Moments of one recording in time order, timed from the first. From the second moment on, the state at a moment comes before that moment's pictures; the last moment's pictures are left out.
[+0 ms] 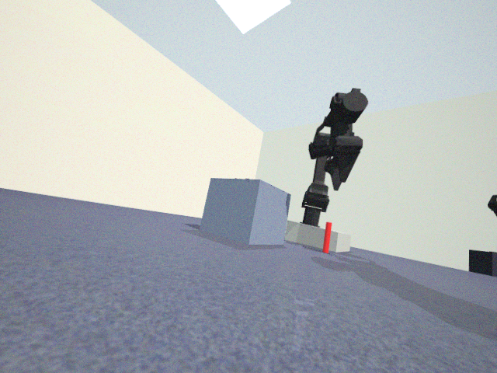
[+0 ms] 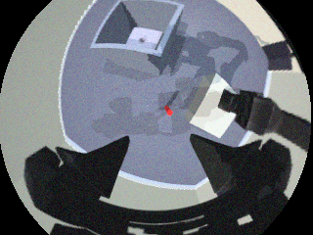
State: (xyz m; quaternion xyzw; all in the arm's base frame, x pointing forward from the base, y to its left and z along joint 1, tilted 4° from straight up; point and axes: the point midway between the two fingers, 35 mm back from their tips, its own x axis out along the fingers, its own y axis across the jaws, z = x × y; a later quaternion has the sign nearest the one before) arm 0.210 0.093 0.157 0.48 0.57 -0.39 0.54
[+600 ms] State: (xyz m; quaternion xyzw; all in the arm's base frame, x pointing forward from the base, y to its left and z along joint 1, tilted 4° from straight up) arm 0.188 0.095 0.100 0.43 0.59 -0.45 0.51
